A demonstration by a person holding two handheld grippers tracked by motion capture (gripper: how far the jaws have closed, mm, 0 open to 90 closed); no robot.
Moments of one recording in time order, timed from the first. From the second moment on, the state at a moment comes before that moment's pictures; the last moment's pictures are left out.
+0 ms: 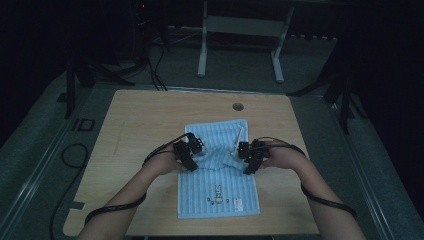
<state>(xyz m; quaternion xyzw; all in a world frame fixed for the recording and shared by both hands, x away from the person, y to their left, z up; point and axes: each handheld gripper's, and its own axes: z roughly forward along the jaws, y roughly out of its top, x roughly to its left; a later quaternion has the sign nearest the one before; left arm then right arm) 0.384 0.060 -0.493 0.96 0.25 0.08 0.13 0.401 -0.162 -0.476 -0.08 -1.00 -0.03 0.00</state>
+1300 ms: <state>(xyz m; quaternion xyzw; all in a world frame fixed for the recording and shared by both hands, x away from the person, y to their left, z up) 0.301 0.103 -0.516 0.97 0.22 0.02 0.14 0.329 -0.200 -0.508 -0.05 -1.00 -0.01 0.05</state>
